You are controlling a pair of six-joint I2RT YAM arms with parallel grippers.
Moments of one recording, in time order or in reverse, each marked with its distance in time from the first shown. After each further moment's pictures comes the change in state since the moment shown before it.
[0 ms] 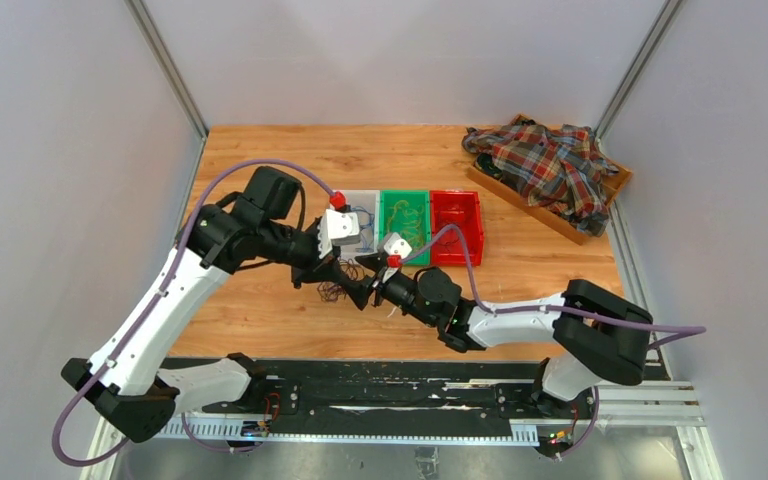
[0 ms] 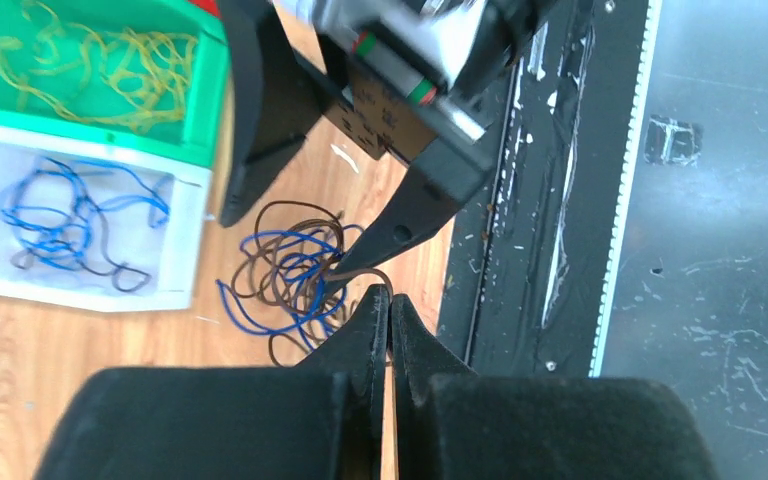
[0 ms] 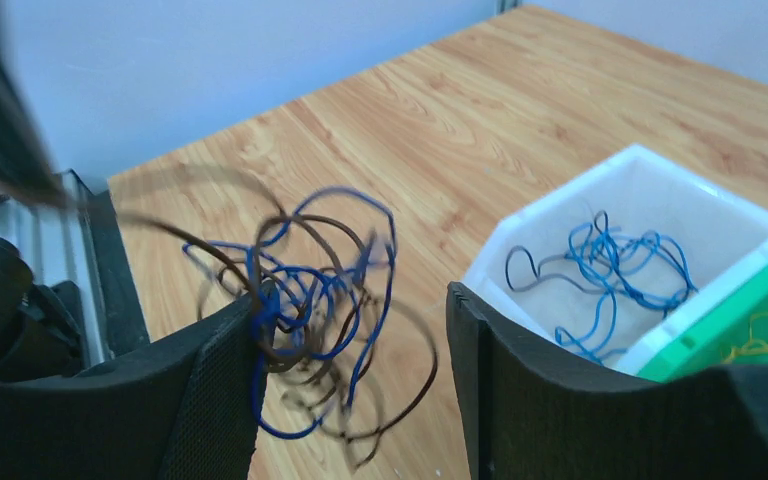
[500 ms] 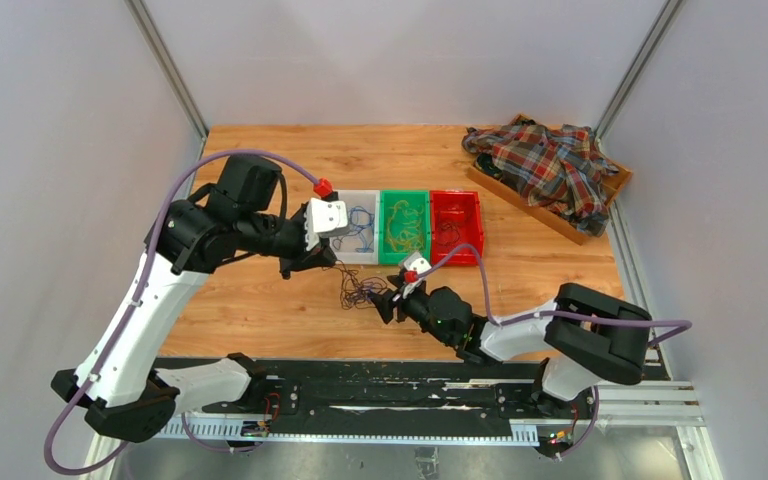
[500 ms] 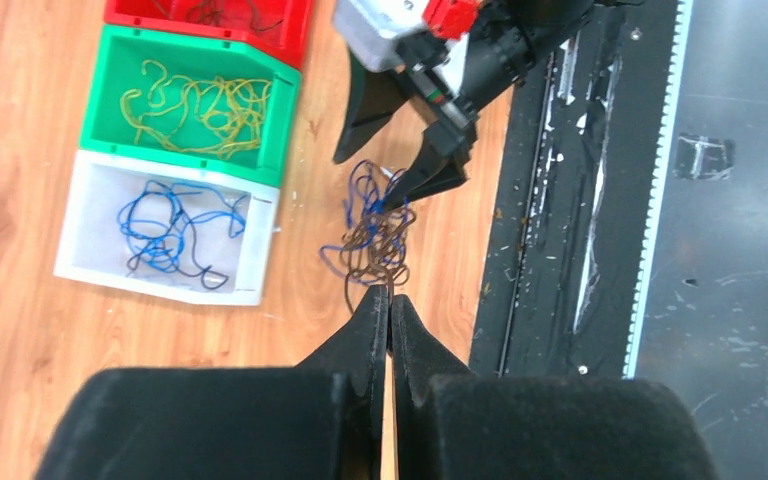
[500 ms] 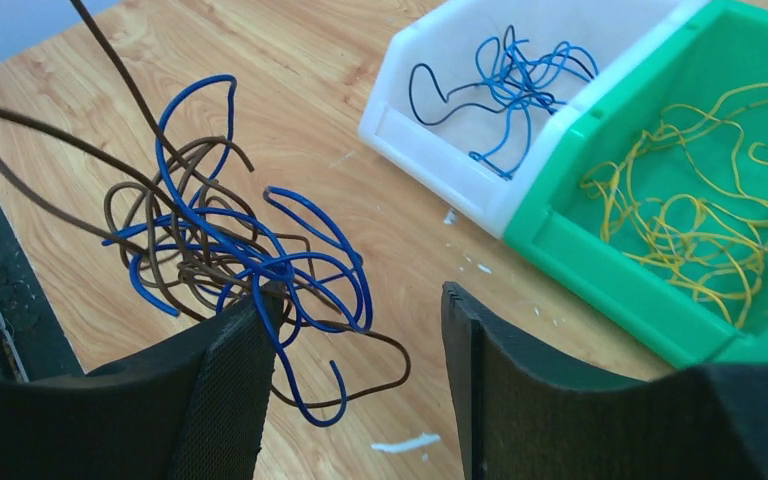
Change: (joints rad) left arm 0.000 0.003 0.212 -0.085 -0.032 0.031; right arm 0.003 0.034 -0.206 0.059 0.180 0.045
